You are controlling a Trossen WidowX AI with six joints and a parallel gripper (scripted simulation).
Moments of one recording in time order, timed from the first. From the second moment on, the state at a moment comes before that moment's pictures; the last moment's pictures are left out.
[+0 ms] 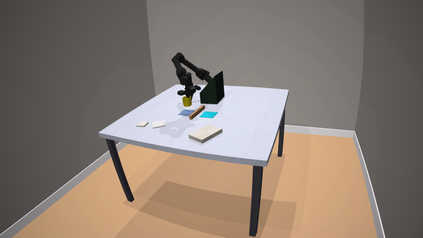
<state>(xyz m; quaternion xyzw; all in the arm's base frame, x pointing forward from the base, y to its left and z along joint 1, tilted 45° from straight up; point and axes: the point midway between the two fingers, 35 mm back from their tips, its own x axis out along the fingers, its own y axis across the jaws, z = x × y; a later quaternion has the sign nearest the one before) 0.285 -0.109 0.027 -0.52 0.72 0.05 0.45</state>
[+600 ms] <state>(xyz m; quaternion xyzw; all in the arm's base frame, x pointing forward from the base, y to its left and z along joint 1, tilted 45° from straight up) 0.285 -0.109 0.027 -0.52 0.72 0.05 0.45</state>
